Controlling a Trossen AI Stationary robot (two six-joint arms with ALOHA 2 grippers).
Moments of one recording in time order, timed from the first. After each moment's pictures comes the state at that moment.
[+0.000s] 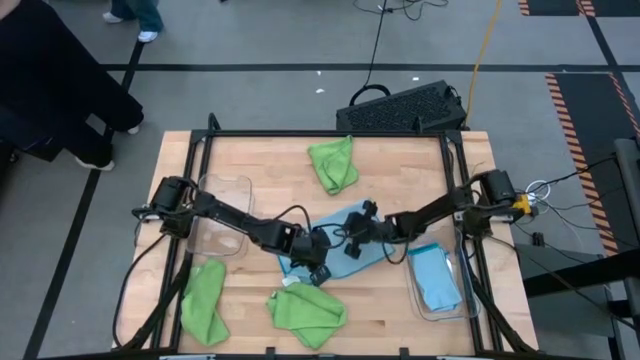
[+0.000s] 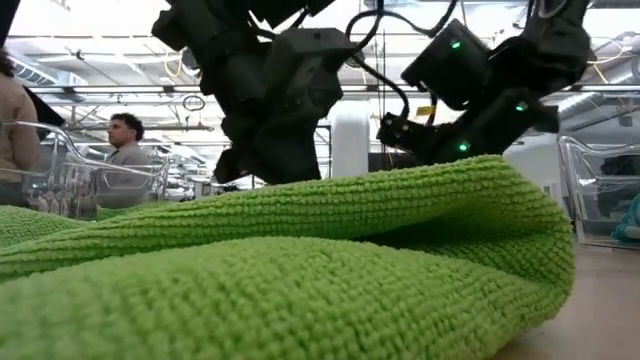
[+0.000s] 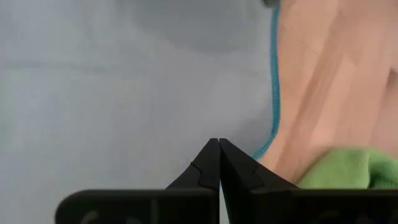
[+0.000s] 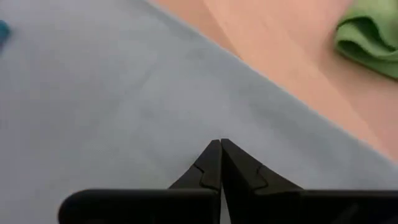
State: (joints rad) left arm -0.24 1.91 1.20 -0.27 -0.03 -0.81; right arm 0.14 1.81 0.66 0.32 0.39 0.39
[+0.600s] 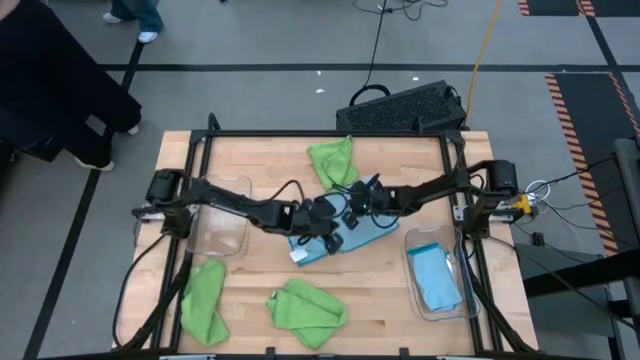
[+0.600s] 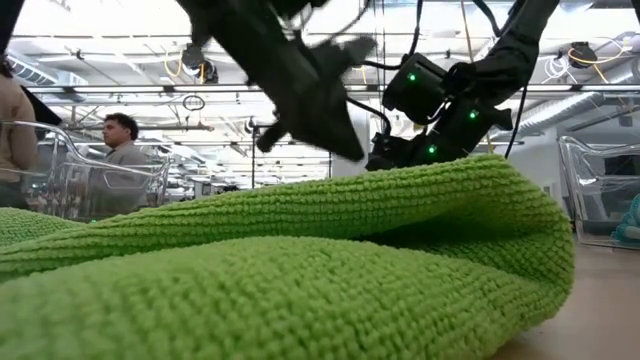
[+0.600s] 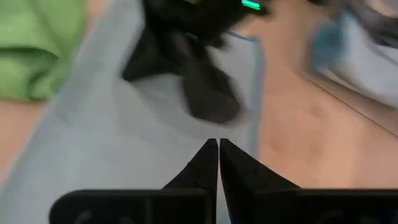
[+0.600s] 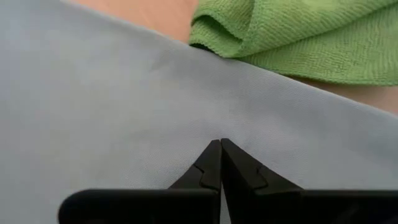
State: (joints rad) left arm -0.11 1.86 1.20 -0.11 -0.28 -0.69; right arm -0.13 1.77 0.67 0.10 0.28 0.50
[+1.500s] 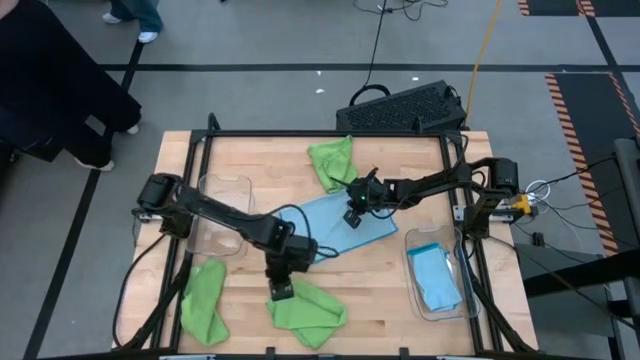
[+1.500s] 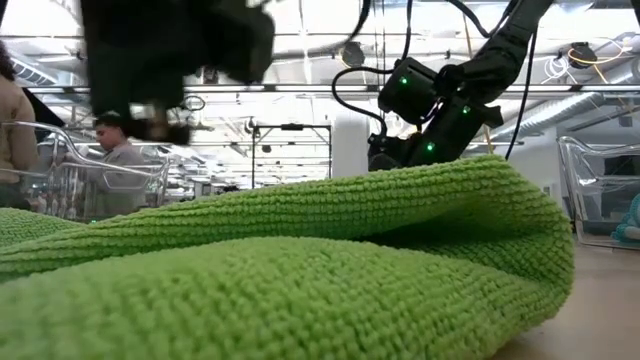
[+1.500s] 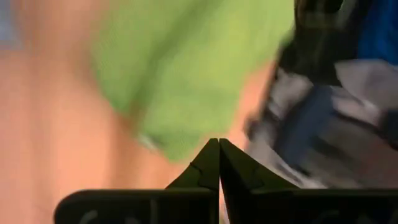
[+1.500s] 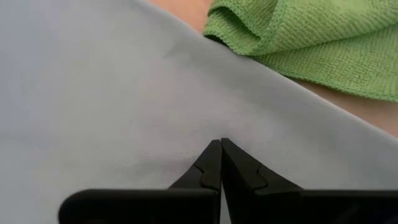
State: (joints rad) left arm -0.26 1.81 1.26 -0.74 0.62 -0.58; right arm -0.18 1.77 0.66 0.02 0.13 0.38
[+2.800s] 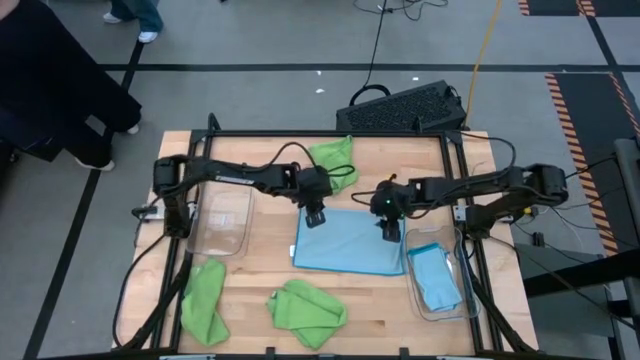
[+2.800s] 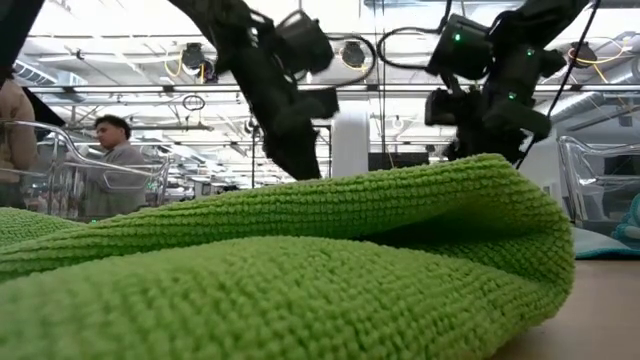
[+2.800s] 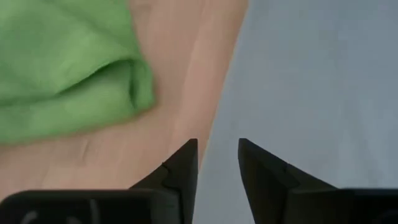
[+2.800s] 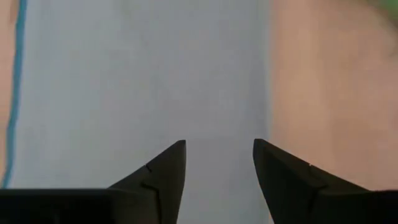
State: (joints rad) left arm 0.17 1.86 1.27 -0.42 0.02 -0.05; right arm -0.12 1.36 0.66 -0.41 -0.09 0.00
